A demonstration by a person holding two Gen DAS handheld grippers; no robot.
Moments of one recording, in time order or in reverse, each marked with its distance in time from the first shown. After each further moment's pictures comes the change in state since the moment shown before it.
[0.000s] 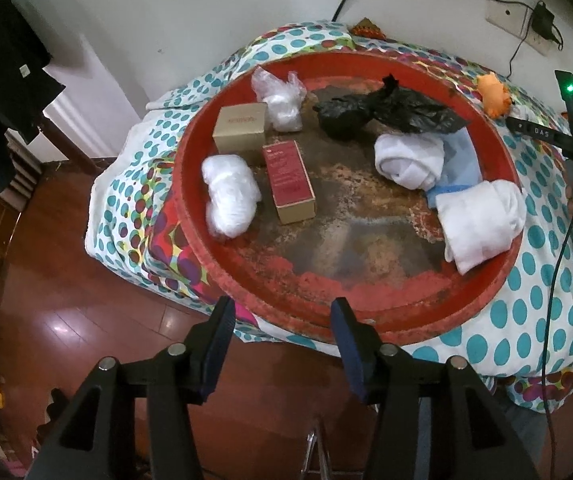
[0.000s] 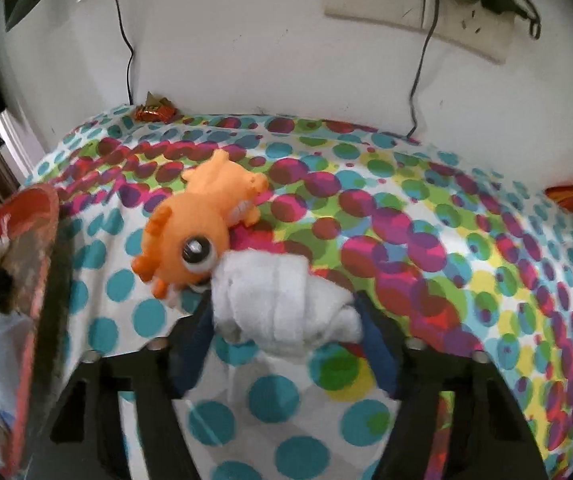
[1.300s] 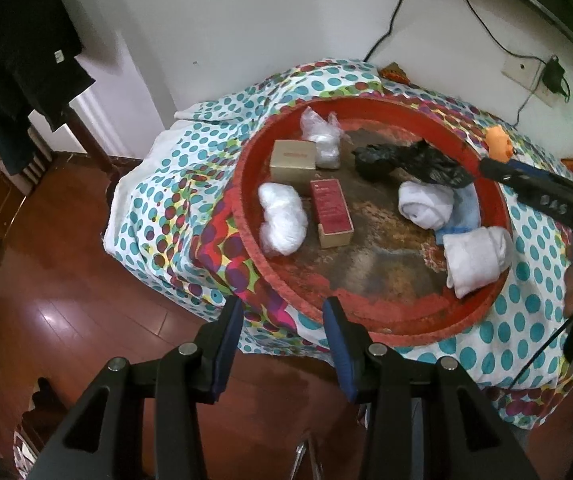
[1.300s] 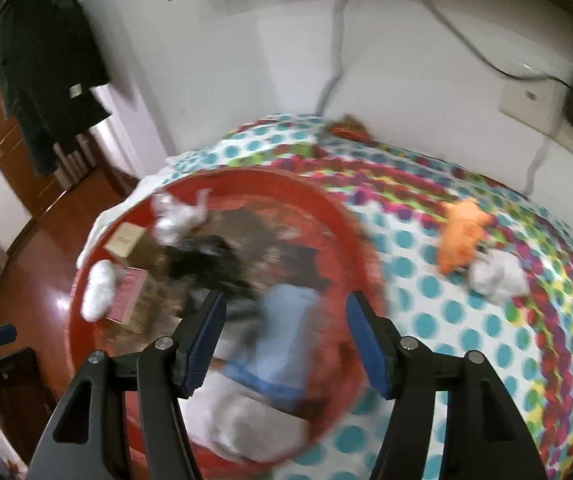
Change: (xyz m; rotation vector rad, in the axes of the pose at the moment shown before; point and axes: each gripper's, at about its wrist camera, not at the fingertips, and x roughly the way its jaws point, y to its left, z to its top) left arm -0.043 0.041 -0.002 -0.099 -0.082 -0.017; right arm -0.111 0.151 -0.023 -0.091 -0.024 0.212
